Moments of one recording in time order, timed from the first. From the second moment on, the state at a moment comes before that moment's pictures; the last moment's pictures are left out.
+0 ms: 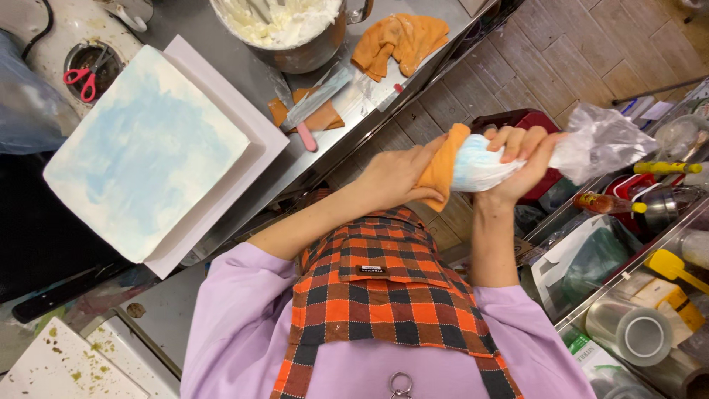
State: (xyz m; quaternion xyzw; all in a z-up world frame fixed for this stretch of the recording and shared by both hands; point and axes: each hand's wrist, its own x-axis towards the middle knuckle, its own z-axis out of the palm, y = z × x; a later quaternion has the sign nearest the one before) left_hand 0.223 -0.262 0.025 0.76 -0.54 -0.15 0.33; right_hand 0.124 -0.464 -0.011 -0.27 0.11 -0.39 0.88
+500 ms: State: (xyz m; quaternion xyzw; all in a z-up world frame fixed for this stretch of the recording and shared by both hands) left_hand 0.234 -0.300 -0.024 0.67 -0.57 -0.32 0.36; right_hand 0.021 -0.574 0.025 -0.32 -0.02 -0.52 0.79
